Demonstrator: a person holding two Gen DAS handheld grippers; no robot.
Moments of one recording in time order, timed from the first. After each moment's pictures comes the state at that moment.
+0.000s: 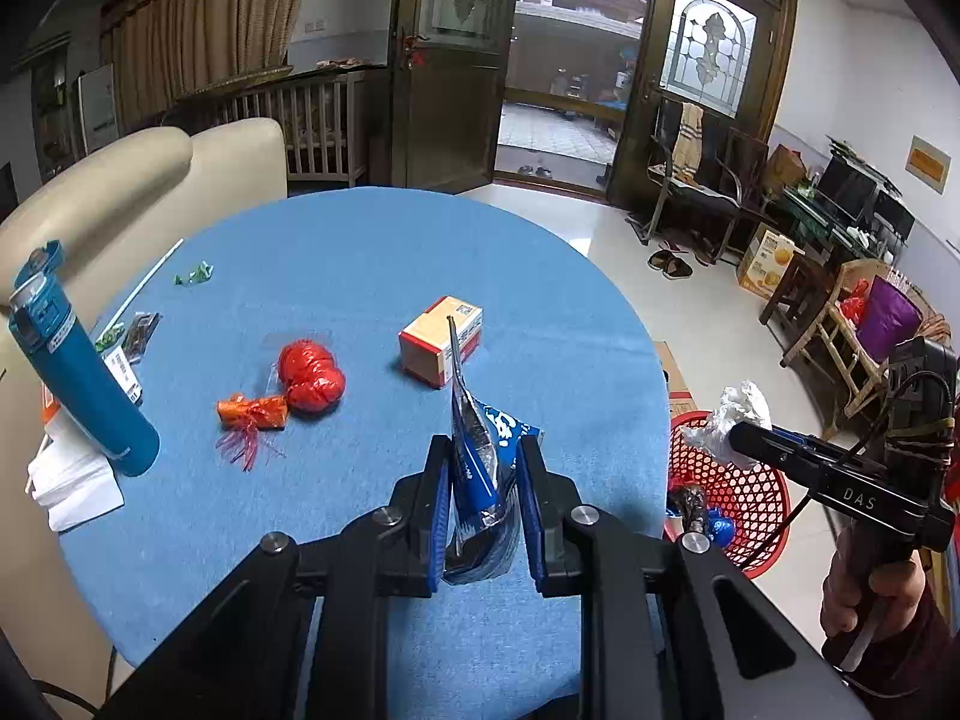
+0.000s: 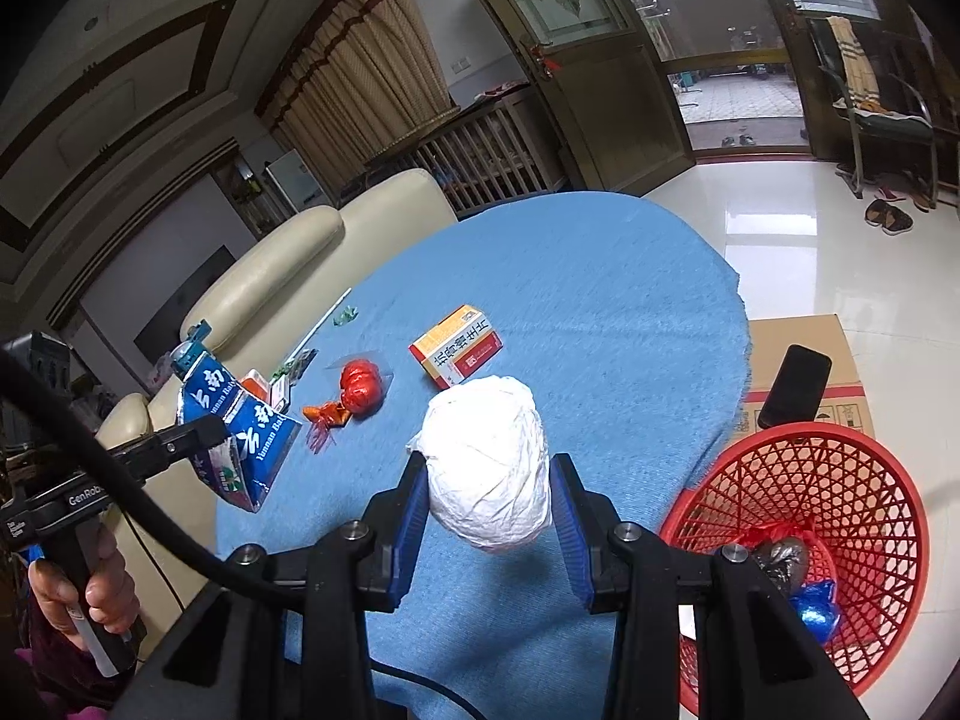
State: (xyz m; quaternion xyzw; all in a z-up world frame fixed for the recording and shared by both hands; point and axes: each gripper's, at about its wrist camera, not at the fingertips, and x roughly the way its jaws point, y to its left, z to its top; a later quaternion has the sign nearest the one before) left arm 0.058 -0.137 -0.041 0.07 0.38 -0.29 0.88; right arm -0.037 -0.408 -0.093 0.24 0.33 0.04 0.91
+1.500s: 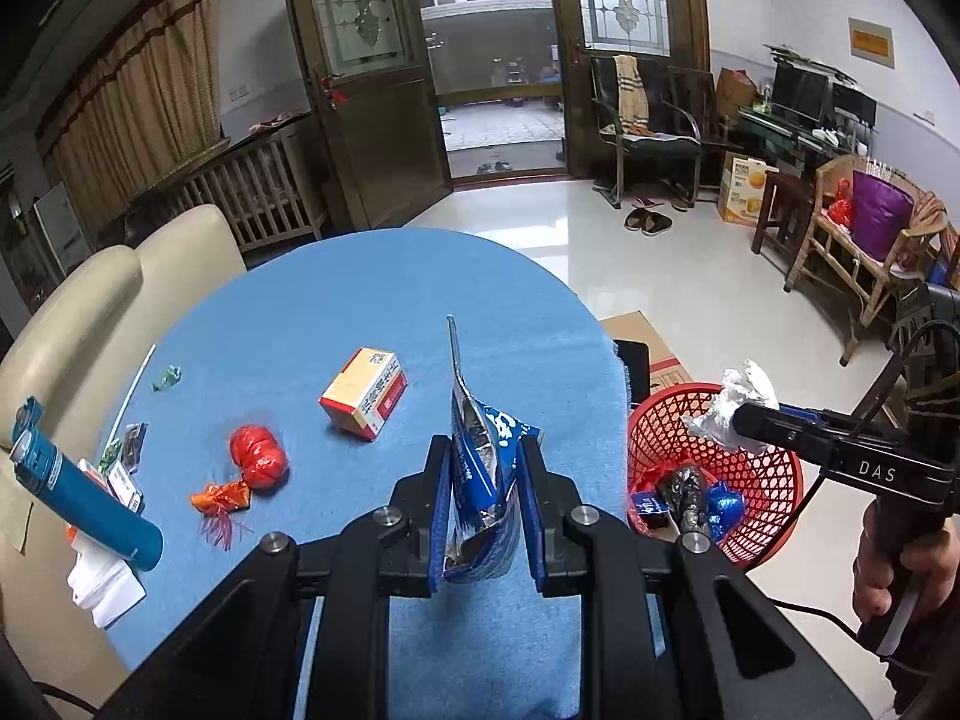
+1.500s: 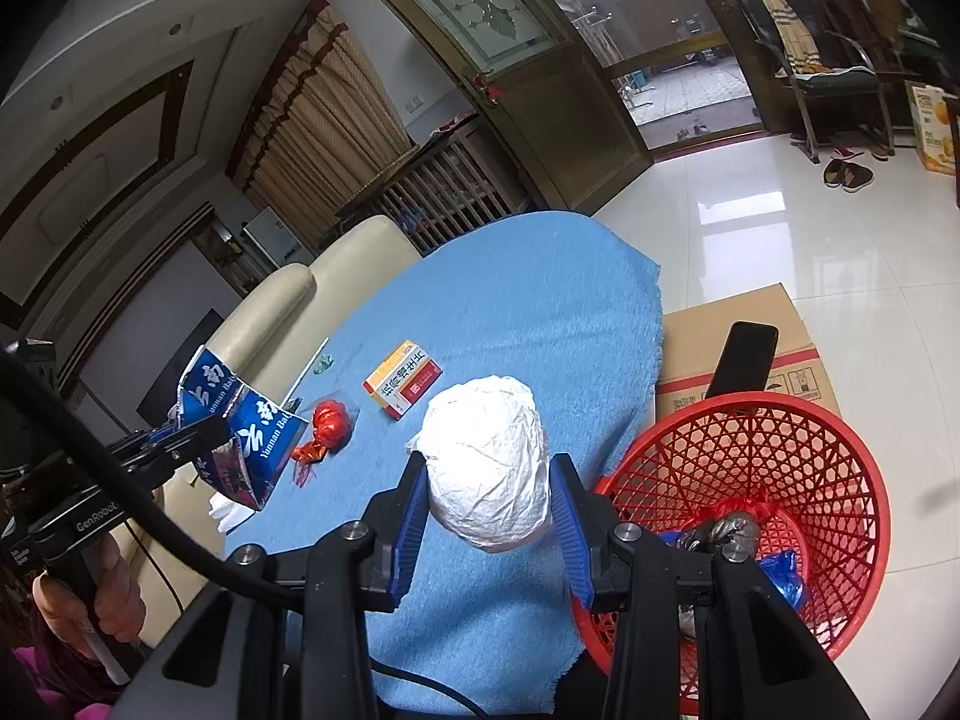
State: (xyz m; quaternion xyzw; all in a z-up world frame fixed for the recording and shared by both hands) left arm 0.016 -0.233 -0.031 0.19 0.33 -0.31 0.87; right arm -0.090 -0.475 -0.104 0.31 0.30 0.01 0.91
